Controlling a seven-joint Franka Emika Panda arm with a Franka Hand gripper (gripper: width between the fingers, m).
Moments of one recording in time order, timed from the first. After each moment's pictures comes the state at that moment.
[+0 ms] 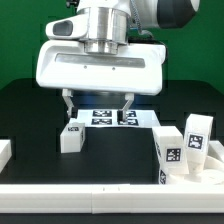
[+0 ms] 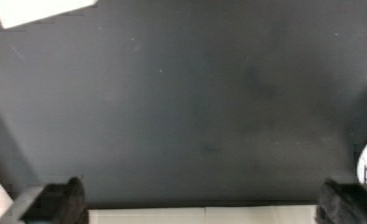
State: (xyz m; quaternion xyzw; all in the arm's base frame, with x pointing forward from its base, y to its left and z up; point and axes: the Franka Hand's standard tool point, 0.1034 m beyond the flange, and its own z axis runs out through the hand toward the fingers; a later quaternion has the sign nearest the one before) arm 0.535 -0.055 0.076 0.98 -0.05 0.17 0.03
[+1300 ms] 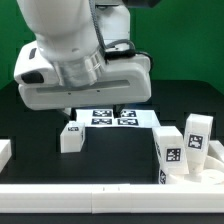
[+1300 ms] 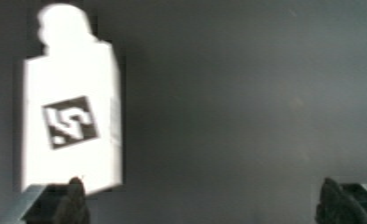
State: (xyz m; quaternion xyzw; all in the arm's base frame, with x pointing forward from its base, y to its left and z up) arm 0.508 -0.063 0.065 0.96 -0.05 -0.28 -0.08
